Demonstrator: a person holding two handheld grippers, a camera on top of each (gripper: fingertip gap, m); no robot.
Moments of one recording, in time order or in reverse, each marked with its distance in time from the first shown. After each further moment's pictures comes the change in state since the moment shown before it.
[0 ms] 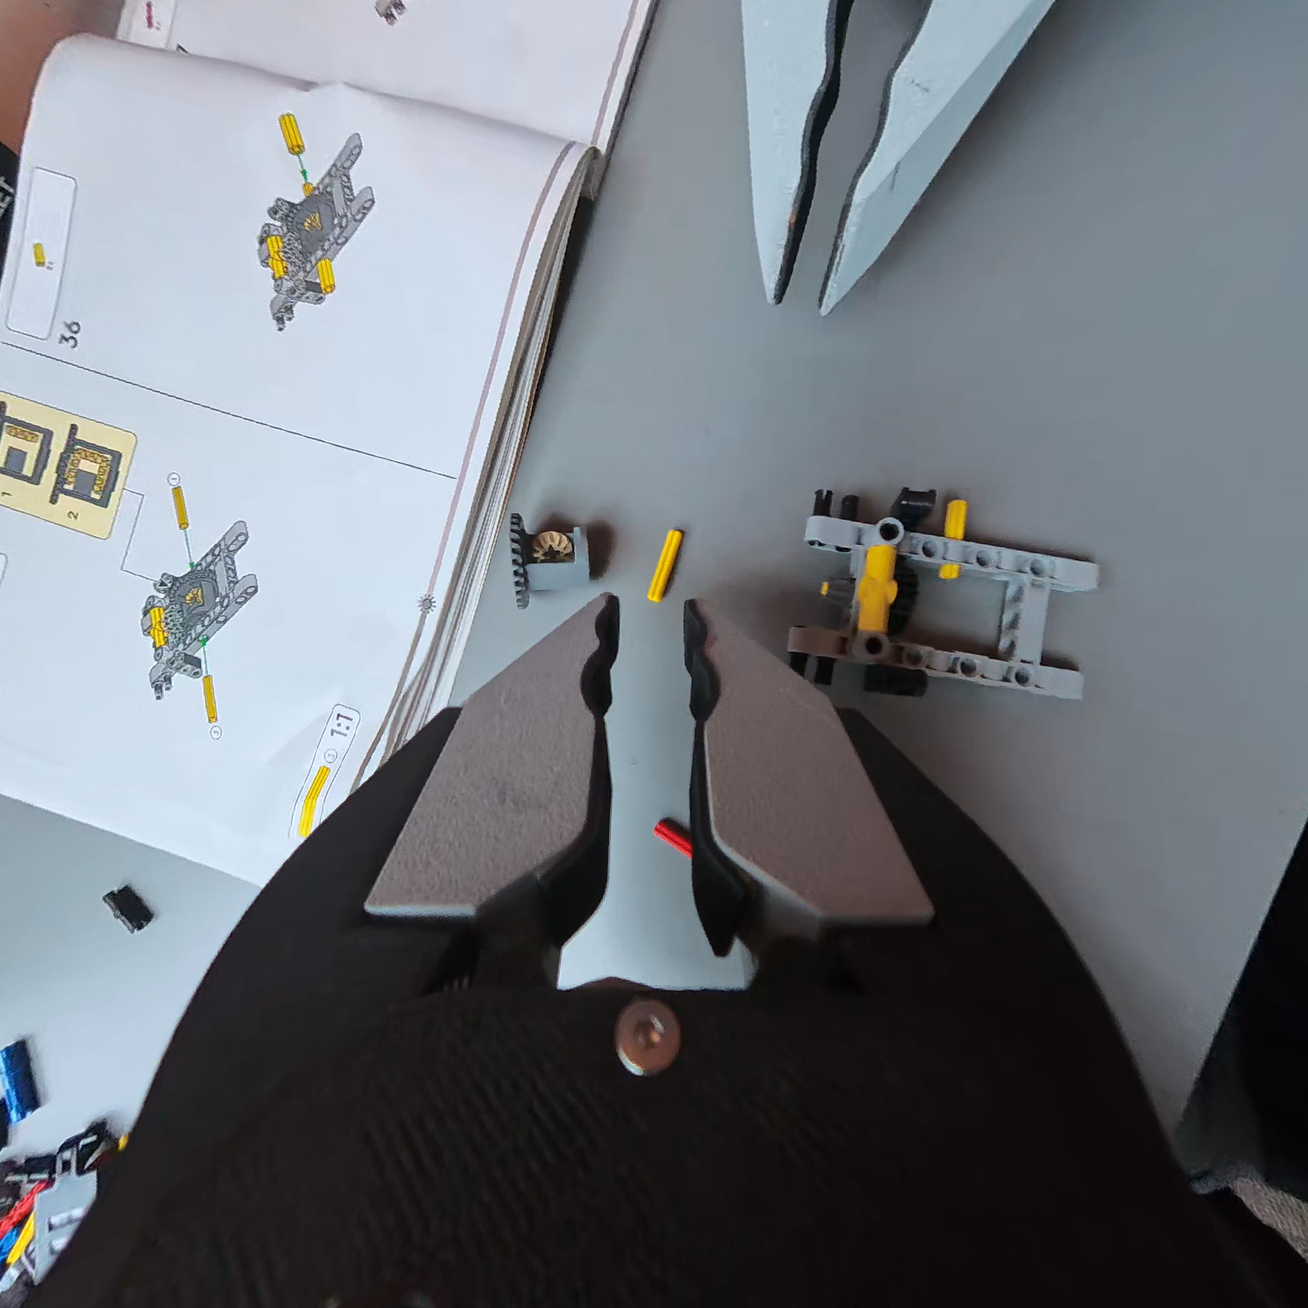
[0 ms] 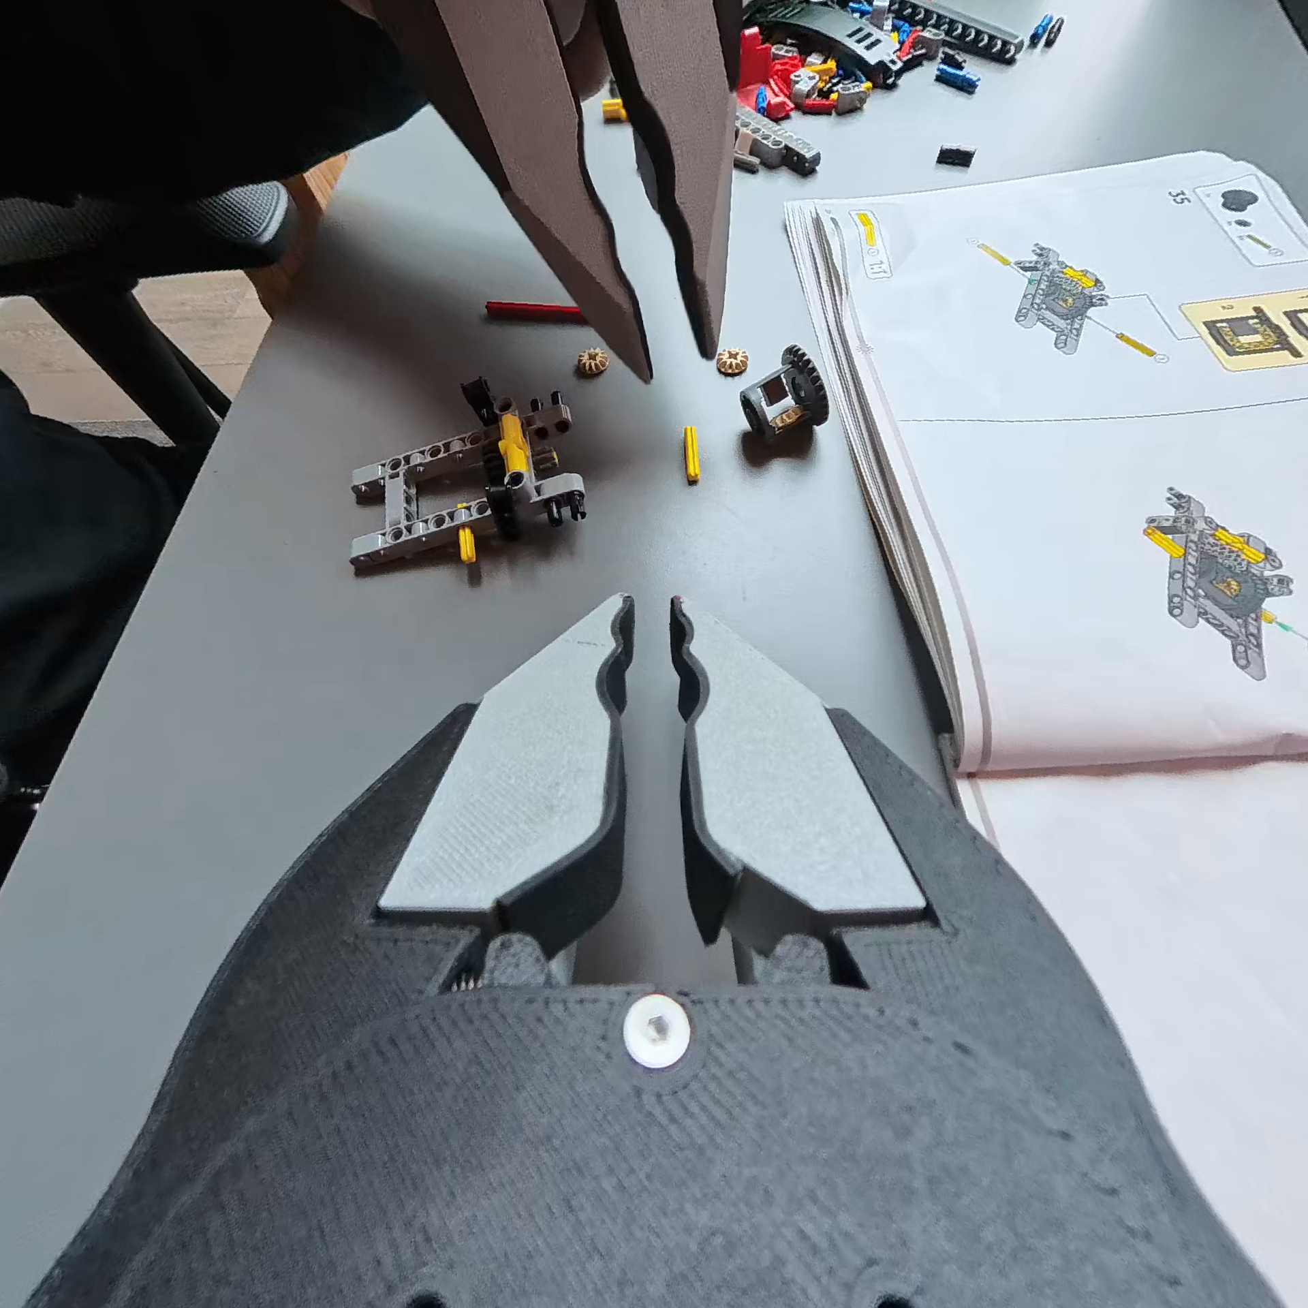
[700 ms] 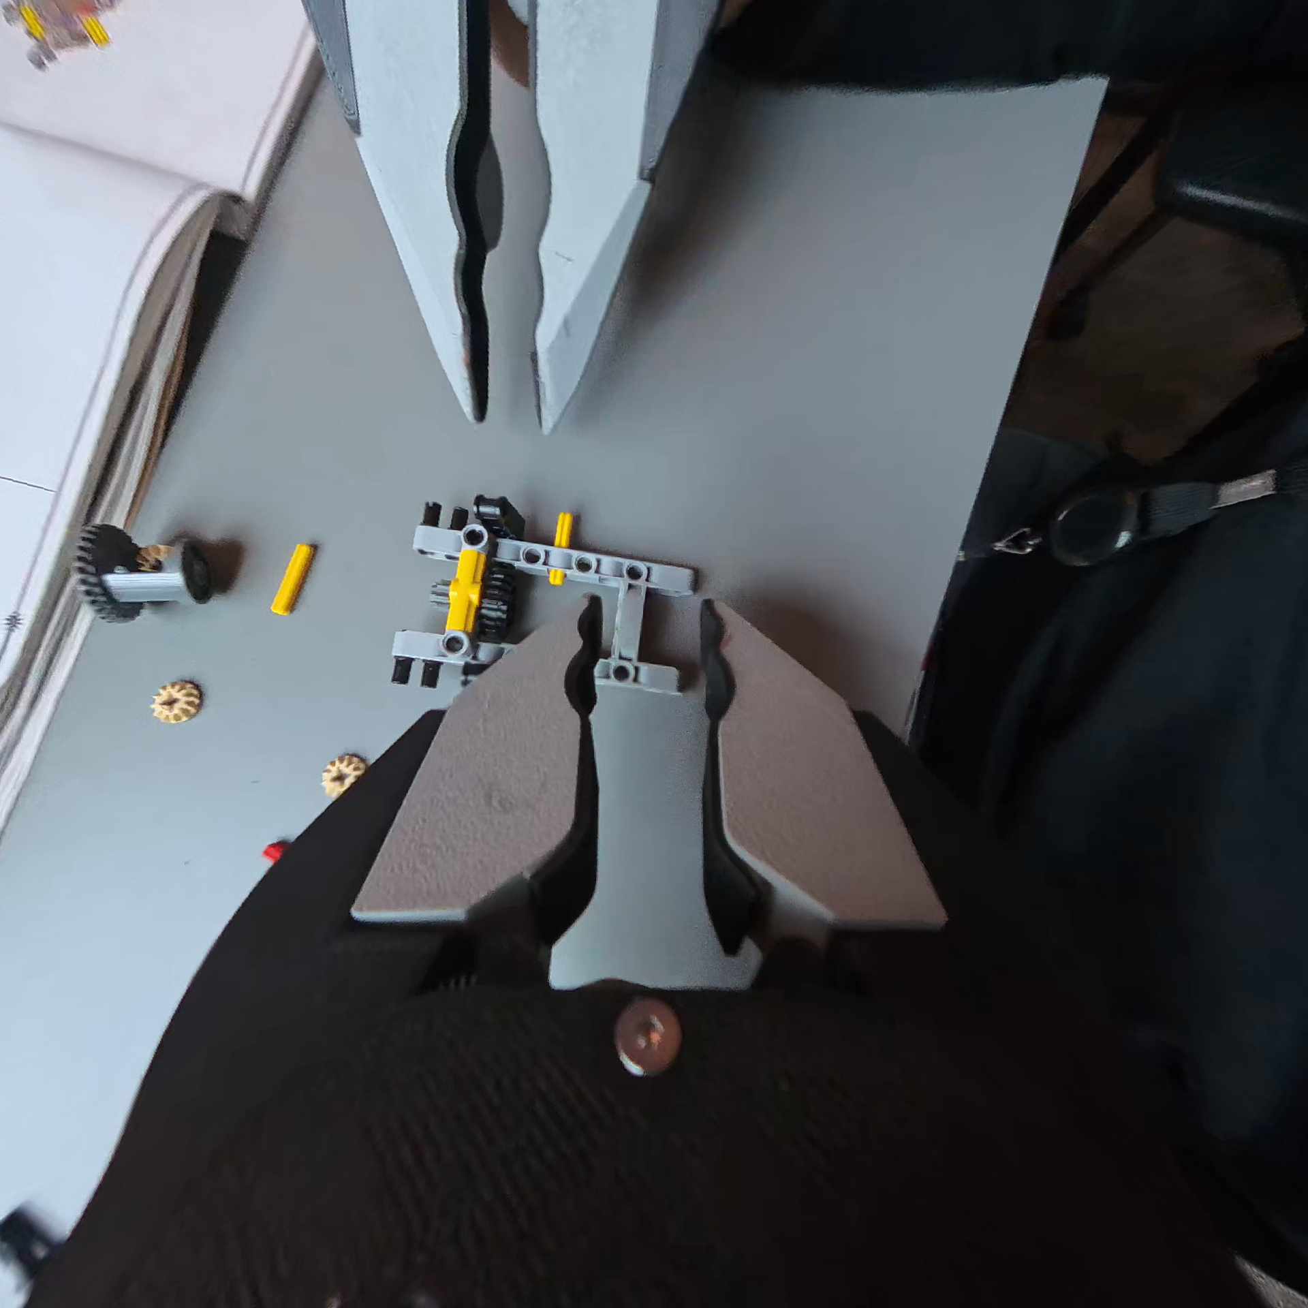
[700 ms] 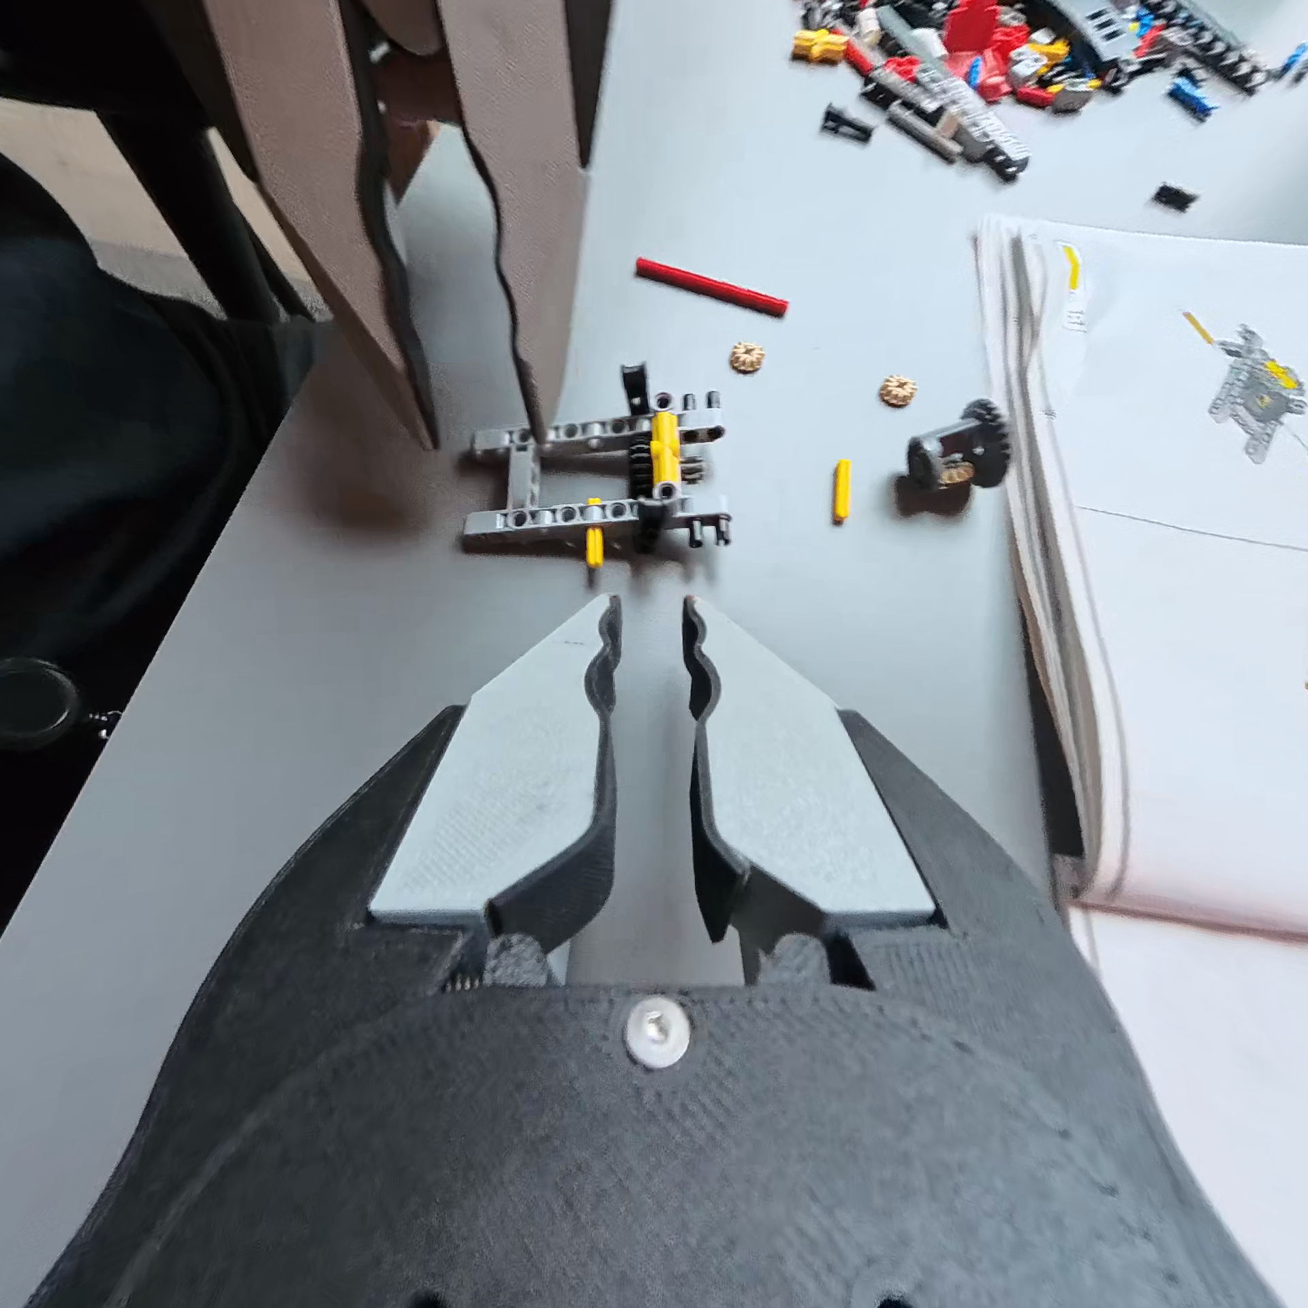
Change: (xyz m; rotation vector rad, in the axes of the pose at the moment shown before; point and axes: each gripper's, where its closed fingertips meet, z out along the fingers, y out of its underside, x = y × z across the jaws) left arm 0.115 -0.005 -0.012 0.108 0.125 -0.040; right arm -0.042 -0.001 0.015 -0.091 -0.081 -0.173
